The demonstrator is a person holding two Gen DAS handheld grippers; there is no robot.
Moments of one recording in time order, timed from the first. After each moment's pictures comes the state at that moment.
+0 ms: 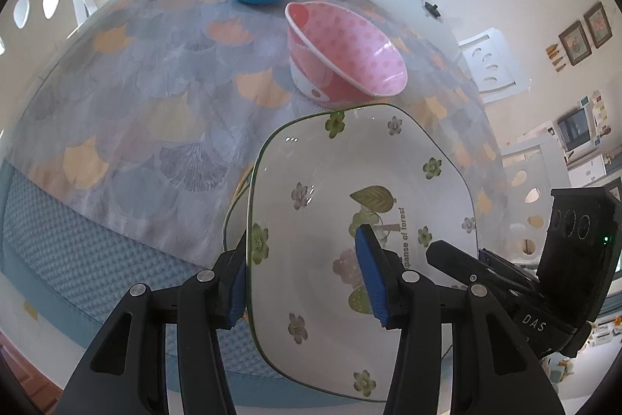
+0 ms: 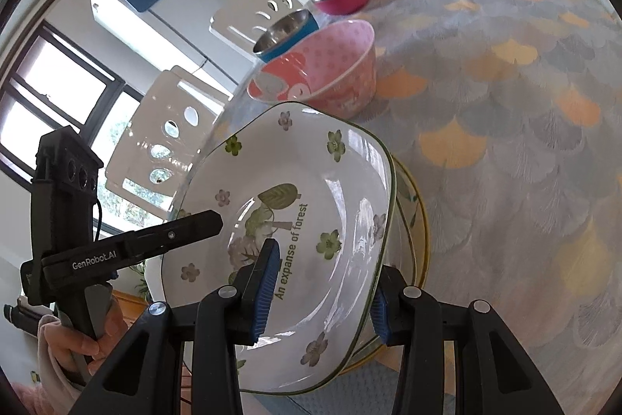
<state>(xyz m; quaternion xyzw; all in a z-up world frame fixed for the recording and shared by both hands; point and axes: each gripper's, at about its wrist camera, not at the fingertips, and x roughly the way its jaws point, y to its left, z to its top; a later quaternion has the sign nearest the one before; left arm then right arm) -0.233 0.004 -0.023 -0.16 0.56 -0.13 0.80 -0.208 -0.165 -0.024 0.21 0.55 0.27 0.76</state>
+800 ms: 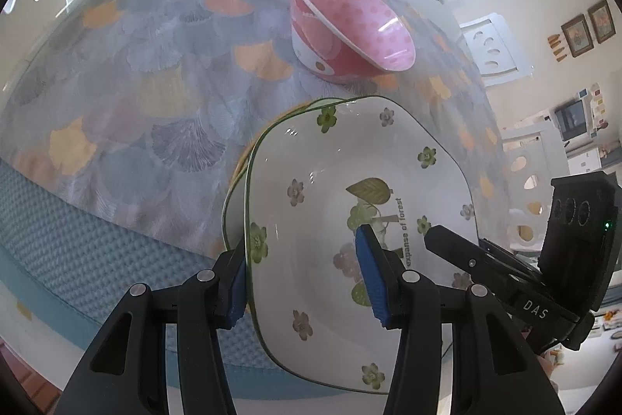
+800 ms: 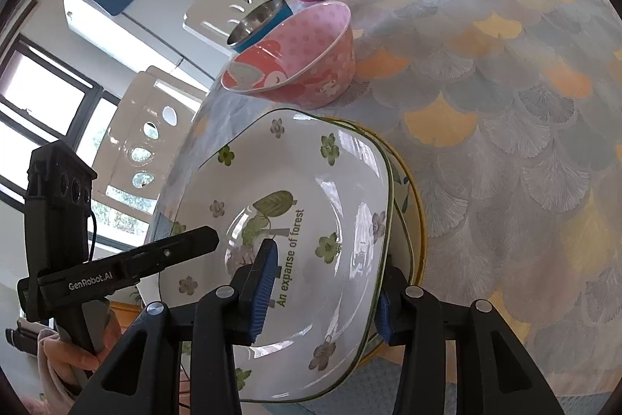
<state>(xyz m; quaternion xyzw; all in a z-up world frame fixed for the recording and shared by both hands) -0.226 0.008 -0.039 -0.17 0.59 -0.15 0.77 -0.205 -0.154 -0.031 0.21 0.59 0.23 0.75</state>
